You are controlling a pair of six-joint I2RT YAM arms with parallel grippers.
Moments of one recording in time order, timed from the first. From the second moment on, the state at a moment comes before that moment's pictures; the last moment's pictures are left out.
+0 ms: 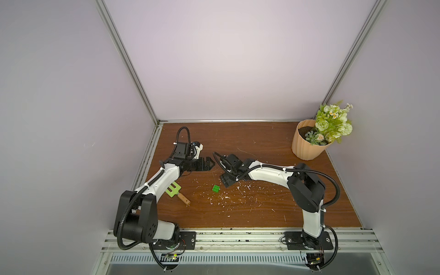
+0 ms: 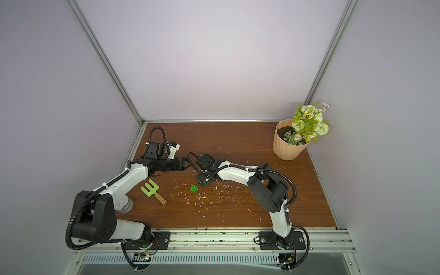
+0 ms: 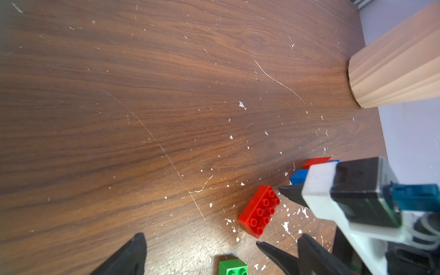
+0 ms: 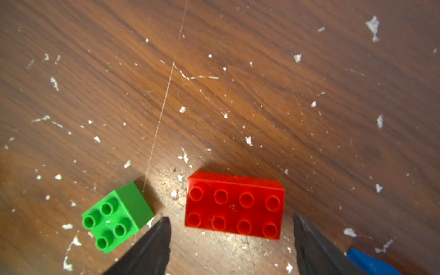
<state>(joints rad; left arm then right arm) -0.16 1.40 0.87 -0.38 0.49 -0.24 0.93 1.96 1.37 -0.52 0.05 0.32</state>
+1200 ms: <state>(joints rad) -0.16 1.40 0.87 -0.38 0.50 -0.24 0.95 2.02 1.42 -0.51 0.08 0.28</state>
